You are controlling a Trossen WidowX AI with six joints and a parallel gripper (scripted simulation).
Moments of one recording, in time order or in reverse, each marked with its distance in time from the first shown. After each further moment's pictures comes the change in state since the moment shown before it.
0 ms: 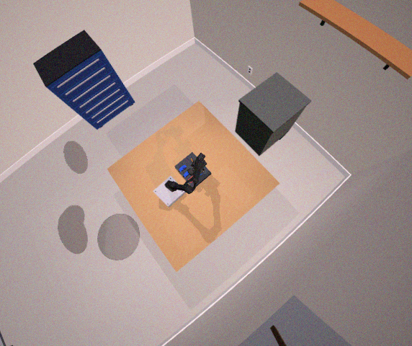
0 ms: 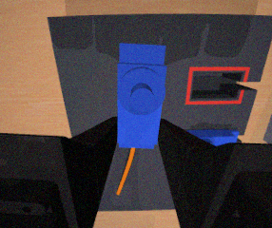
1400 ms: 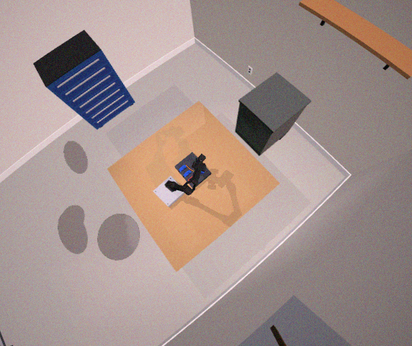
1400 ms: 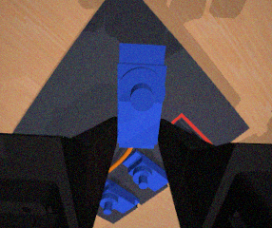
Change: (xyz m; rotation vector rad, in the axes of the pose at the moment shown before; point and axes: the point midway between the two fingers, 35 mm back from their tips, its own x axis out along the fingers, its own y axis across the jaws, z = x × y) arm -0.005 -0.001 0.011 -0.774 0.001 0.007
